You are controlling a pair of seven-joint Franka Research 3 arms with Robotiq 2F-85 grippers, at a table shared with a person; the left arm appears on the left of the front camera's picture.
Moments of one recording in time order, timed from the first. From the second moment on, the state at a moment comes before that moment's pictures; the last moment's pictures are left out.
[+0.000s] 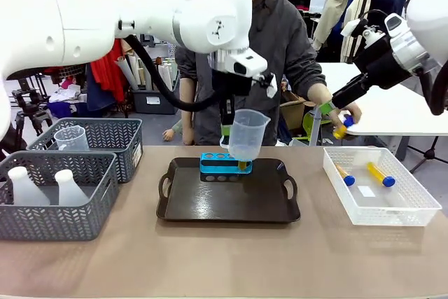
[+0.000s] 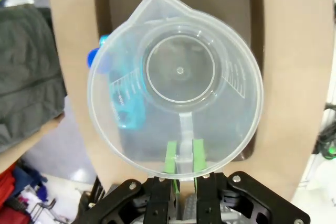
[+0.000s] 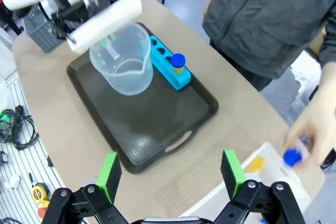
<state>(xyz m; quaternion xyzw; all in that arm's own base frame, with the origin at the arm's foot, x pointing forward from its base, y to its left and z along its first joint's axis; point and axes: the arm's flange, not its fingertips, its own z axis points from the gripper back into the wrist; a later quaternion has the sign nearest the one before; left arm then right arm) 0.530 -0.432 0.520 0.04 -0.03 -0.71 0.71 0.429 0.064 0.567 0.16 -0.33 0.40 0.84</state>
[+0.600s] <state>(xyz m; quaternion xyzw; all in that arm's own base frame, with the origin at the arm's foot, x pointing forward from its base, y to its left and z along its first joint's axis) 0.535 -0.444 0.437 0.04 -0.04 -0.74 0.67 0.429 0.064 0.567 0.16 -0.33 0.40 0.84</state>
